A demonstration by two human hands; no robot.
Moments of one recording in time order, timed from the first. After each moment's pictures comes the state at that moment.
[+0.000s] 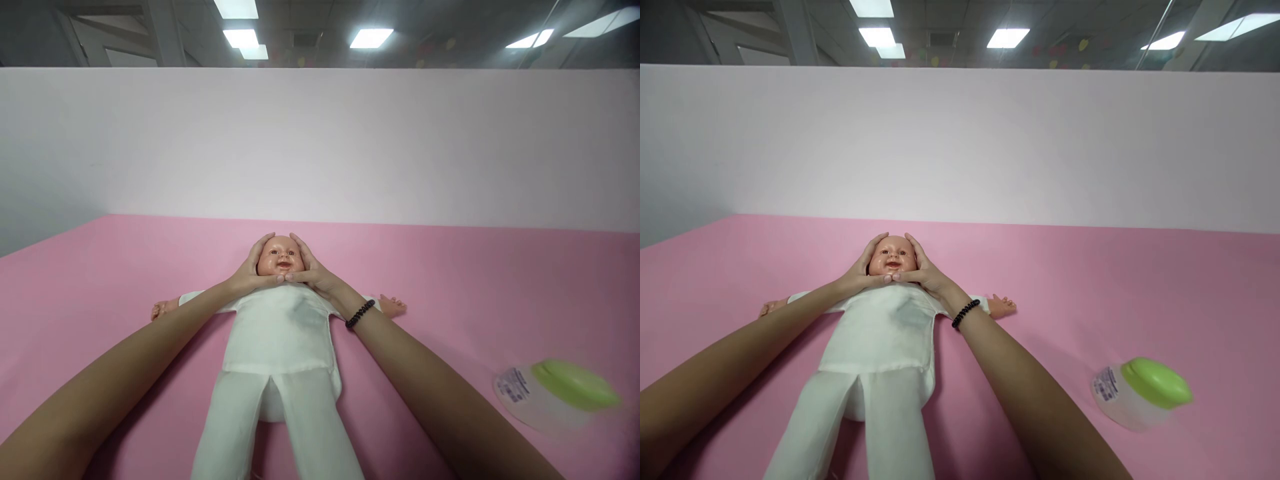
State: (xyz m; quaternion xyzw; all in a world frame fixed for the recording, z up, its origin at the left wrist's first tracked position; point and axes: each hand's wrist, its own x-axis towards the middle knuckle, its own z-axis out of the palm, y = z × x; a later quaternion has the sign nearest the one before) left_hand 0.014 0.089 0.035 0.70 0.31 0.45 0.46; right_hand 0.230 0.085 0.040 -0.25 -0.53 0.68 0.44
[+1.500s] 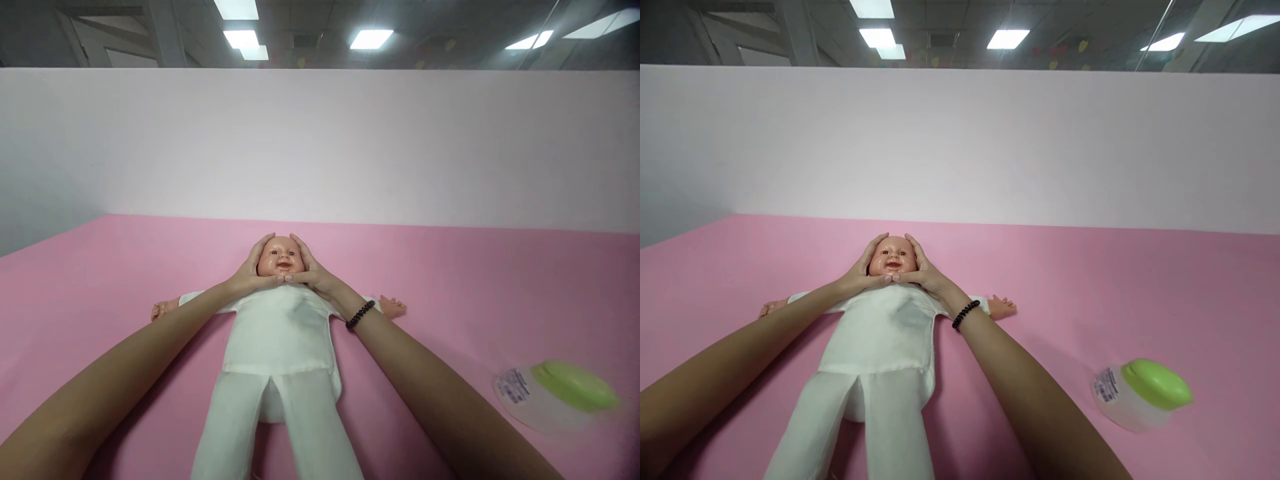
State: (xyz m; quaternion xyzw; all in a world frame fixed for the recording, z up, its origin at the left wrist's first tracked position) left_hand 0.015 0.090 0.034 0.70 0.32 0.45 0.44; right_hand 0.229 0.086 0.040 -0.24 -0.54 0.68 0.43
